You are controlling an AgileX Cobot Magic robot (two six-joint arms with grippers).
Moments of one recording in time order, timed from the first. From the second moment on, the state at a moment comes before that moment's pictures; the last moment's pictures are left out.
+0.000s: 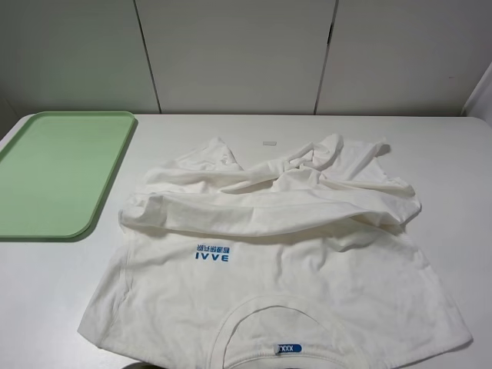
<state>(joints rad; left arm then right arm) -0.06 -0.01 -0.49 -0.08 1.07 0.15 0.32 -0.01 -0.50 0.04 1.03 0.05</state>
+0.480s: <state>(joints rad) -0.06 -0.01 -0.49 -0.08 1.07 0.15 0.32 -0.01 -0.50 0.04 1.03 0.05</state>
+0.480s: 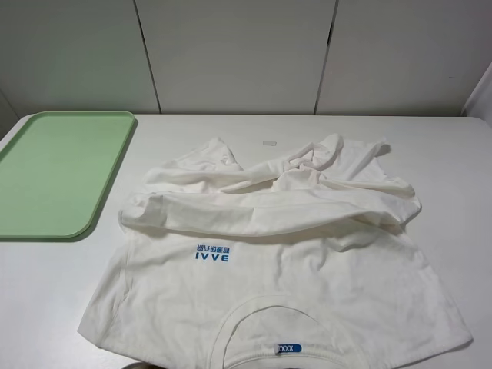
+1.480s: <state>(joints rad) -0.06 -0.01 -0.49 -0.08 1.07 0.15 0.32 -0.01 -0.50 0.04 1.03 0.05</state>
